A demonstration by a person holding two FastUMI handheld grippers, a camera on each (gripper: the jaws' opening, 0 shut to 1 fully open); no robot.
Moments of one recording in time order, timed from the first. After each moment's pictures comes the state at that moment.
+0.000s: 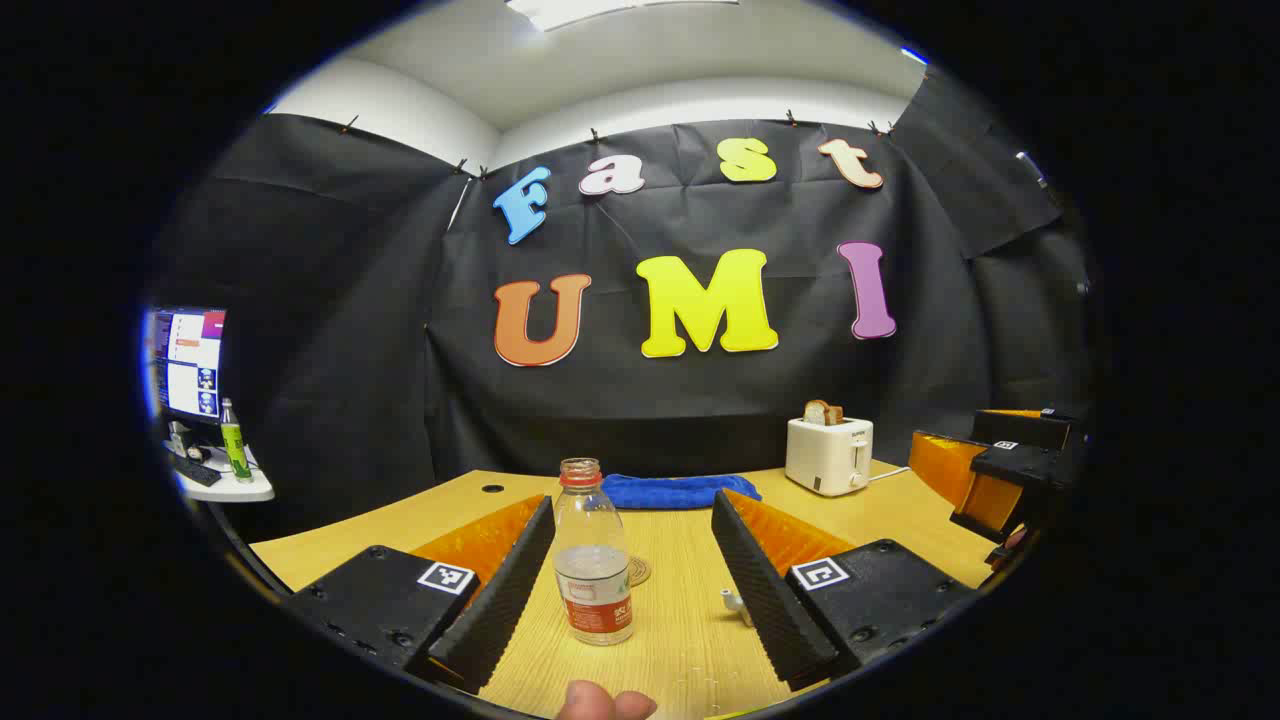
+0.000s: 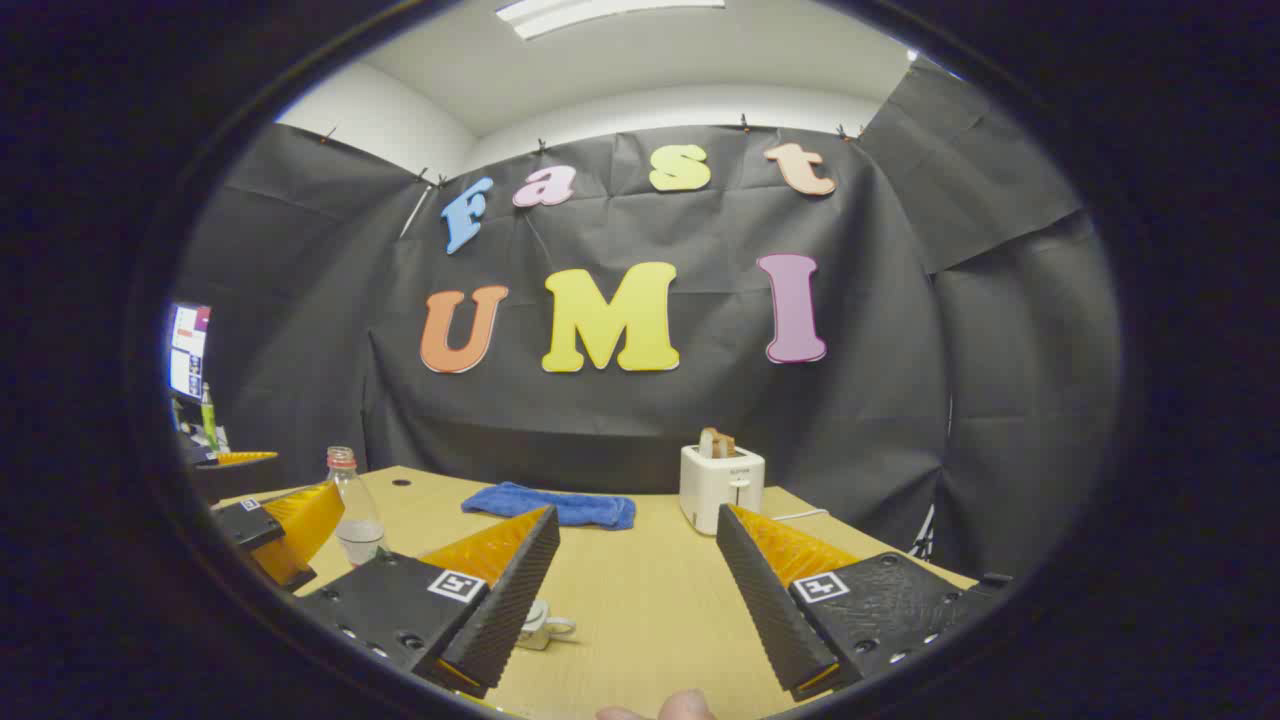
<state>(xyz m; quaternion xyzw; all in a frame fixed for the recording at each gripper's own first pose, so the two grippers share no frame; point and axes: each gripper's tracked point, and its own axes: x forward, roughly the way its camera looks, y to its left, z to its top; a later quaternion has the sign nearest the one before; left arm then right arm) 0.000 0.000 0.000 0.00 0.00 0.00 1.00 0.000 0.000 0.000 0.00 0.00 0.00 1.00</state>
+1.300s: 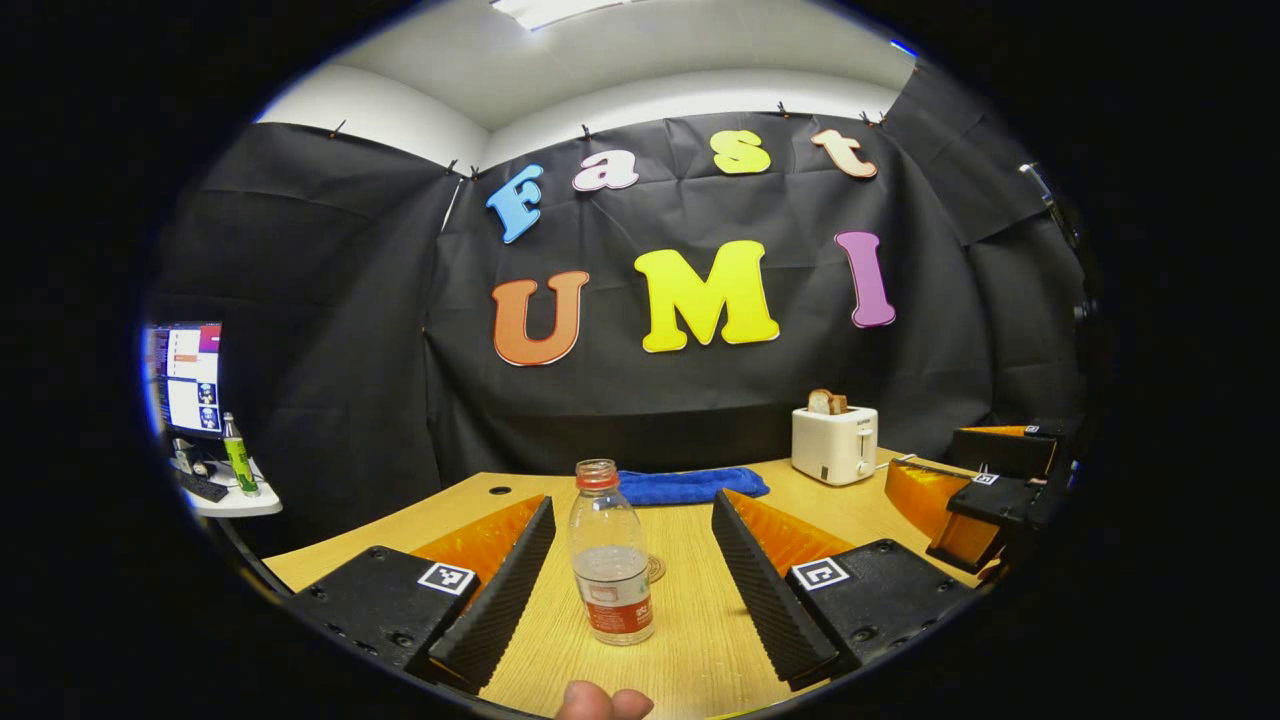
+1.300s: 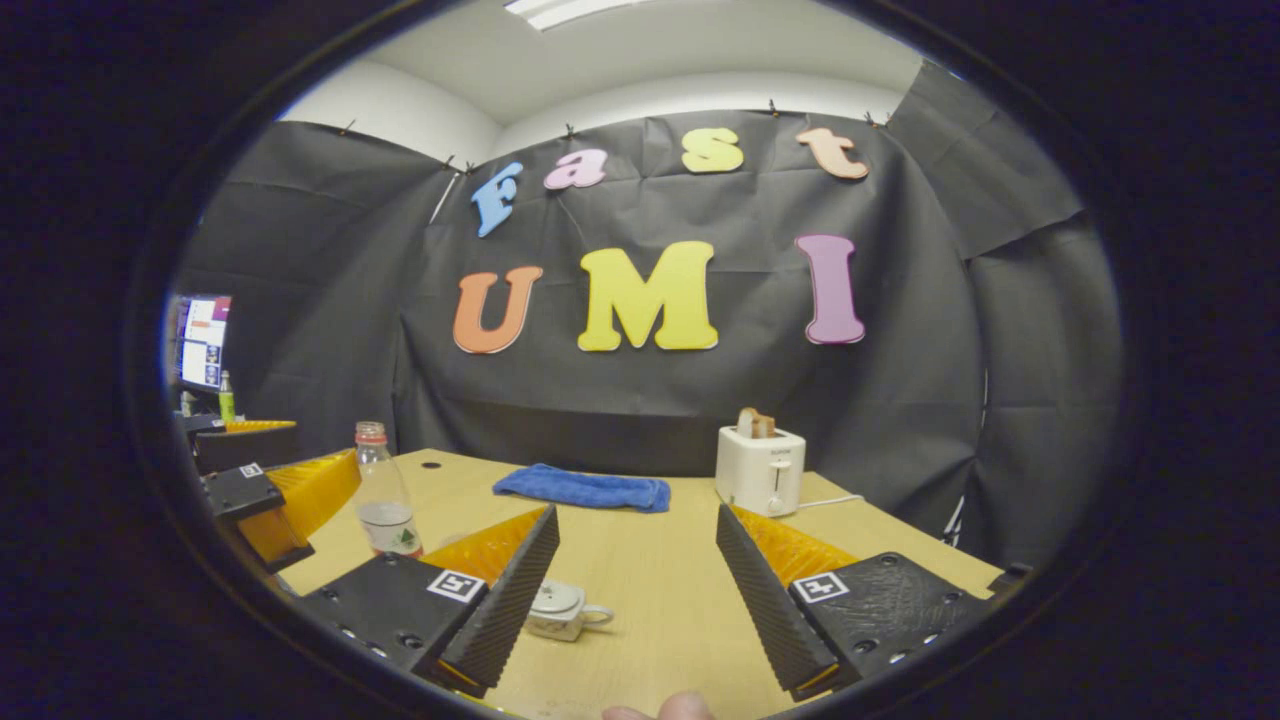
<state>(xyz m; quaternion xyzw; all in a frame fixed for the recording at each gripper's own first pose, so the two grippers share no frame) 0.001 0.016 -0.002 0.01 0.02 0.00 1.00 0.010 0.038 -0.033 -0.01 0.03 0.05 1.00</state>
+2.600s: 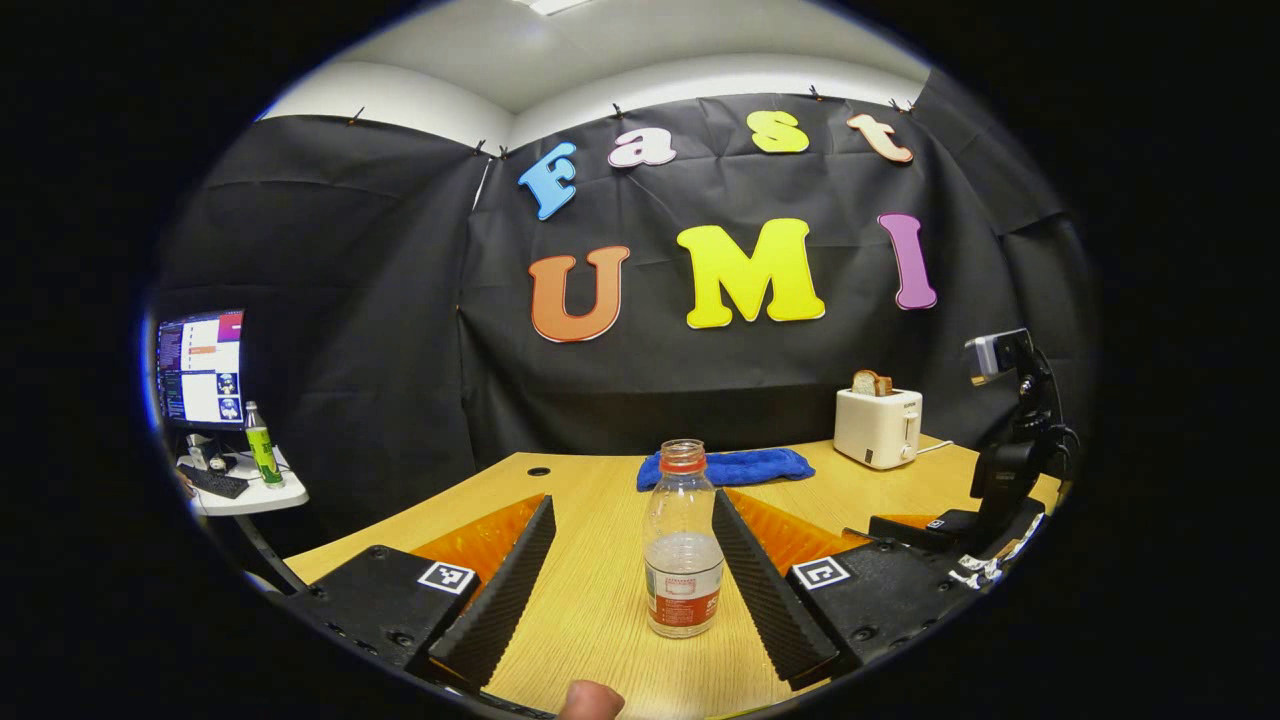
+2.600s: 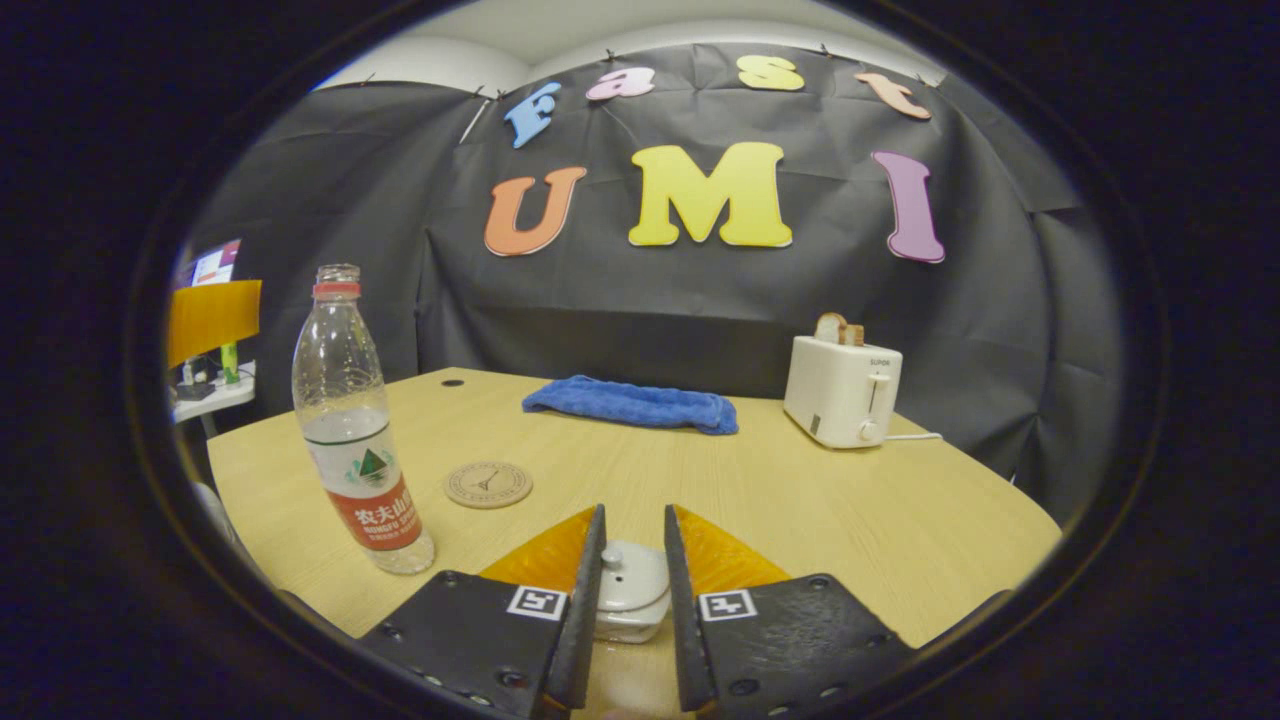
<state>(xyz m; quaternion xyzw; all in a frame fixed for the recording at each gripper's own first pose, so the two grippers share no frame) 0.009 0.062 -0.014 0.01 0.04 0.04 1.00 0.082 0.104 -0.142 -0.04 0.14 0.10 0.98</state>
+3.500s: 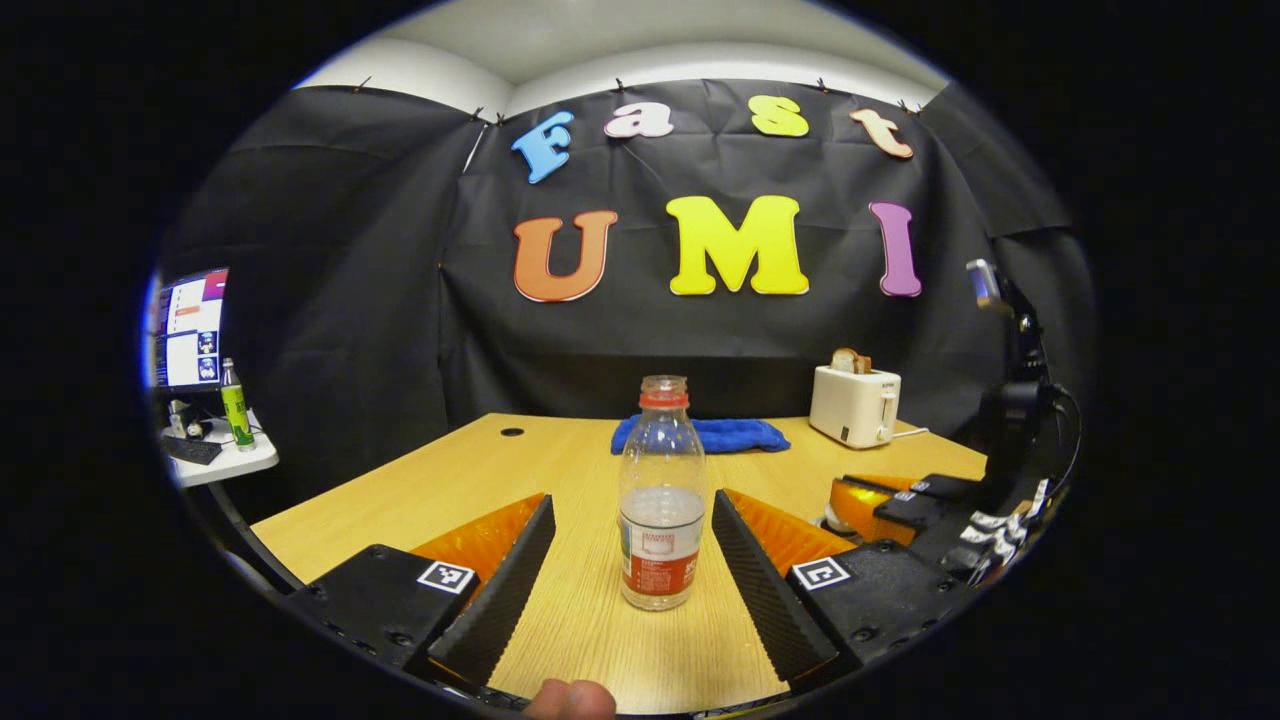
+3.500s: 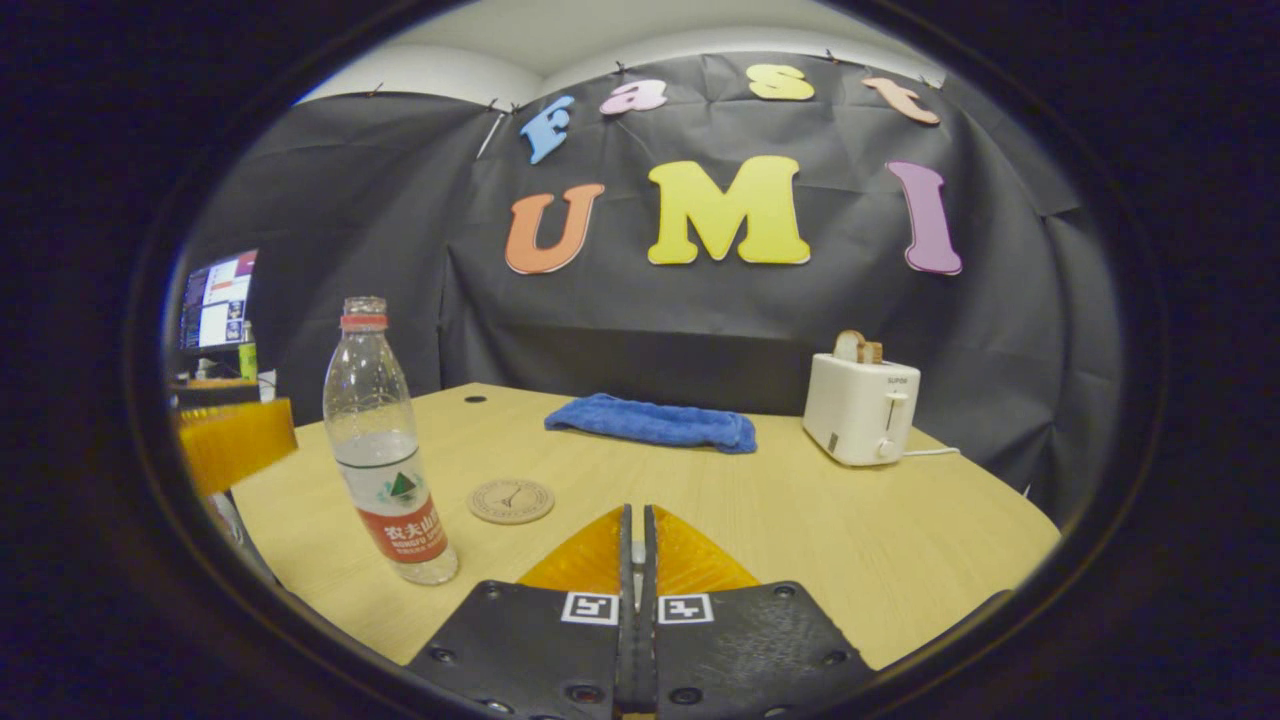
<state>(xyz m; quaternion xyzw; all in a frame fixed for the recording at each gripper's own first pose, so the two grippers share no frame) 0.000 0.046 -0.068 -0.02 0.10 0.00 0.99 0.079 0.107 -0.114 -0.03 0.11 0.13 0.99</state>
